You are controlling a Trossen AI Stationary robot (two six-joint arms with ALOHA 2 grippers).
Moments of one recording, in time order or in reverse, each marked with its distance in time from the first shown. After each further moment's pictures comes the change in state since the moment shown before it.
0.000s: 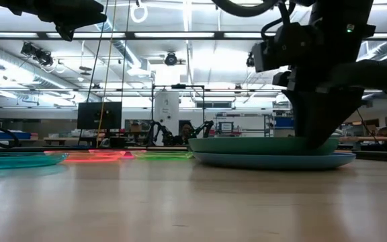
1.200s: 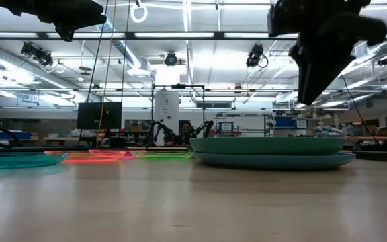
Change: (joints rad) left arm 0.000 0.000 0.000 -0.010 0.000 0.000; right arm -0.070 -0.288 -0.094 -0.089 0.059 0.095
